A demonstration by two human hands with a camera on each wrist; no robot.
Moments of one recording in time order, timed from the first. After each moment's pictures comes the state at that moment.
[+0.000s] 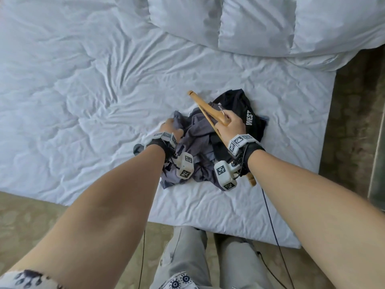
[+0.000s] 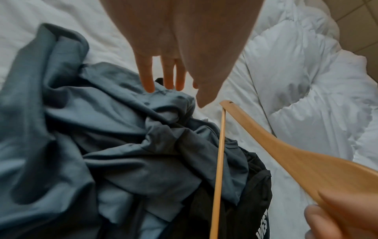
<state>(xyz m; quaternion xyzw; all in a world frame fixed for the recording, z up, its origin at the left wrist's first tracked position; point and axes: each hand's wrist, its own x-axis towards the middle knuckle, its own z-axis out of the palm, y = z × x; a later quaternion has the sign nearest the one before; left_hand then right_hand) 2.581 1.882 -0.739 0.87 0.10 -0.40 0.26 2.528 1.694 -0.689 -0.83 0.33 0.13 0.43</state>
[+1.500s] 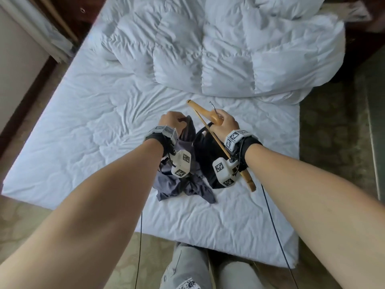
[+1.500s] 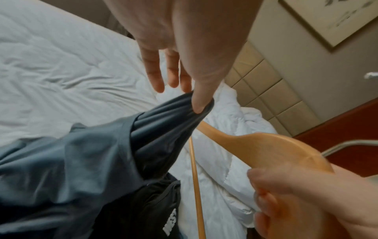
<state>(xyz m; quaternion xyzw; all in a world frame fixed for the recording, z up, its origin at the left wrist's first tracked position) 2.572 1.813 -0.553 0.94 0.00 -0.21 0.27 2.503 1.634 -0.536 -0.85 0.22 0.10 0.48</state>
